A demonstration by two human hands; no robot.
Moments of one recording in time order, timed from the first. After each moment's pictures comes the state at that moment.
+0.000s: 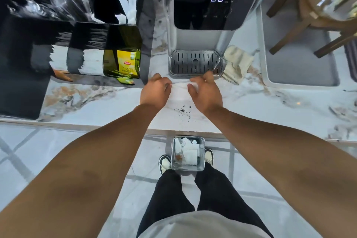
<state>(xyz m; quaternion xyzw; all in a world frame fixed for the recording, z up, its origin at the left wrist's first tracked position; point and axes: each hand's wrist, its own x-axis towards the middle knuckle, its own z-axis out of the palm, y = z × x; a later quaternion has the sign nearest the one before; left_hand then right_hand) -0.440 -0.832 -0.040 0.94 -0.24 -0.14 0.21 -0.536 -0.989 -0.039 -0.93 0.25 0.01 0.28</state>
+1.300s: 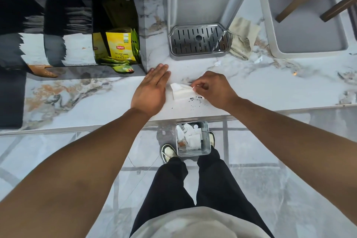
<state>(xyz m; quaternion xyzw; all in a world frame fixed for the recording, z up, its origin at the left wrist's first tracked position) -0.437 -0.775 -0.098 0.86 -0.48 -0.05 0.19 -0.564 -0.977 -0.060 -0.90 0.20 0.04 0.38</state>
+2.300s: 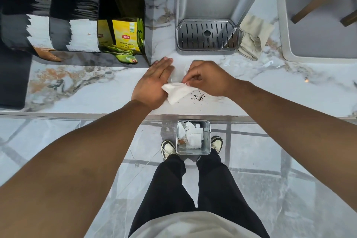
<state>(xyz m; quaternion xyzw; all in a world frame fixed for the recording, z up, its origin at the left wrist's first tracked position) -0.438 -0.774 -0.099 0.86 -0.48 -0.06 0.16 -0.523 -0.982 -0.044 -0.91 0.02 0.13 0.40</state>
